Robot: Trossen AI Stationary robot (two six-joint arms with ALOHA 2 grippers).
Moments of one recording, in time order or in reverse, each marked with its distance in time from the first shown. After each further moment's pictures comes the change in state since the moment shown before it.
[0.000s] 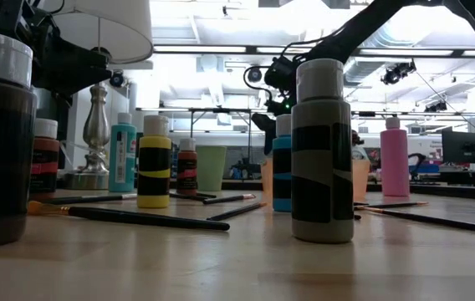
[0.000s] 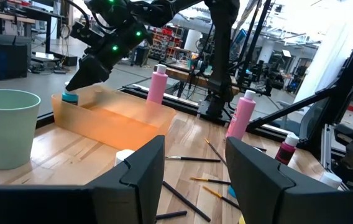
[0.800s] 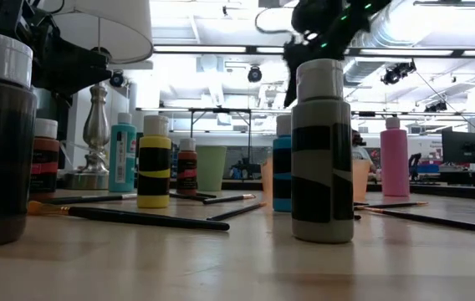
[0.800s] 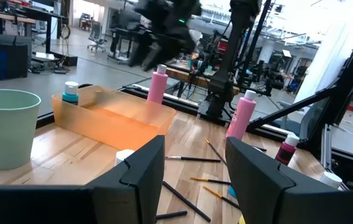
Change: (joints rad) left arm 0.000 0.000 0.000 0.000 0.000 0.000; right arm 0.186 -0.426 -0.145 -0.329 -0.215 -0.186
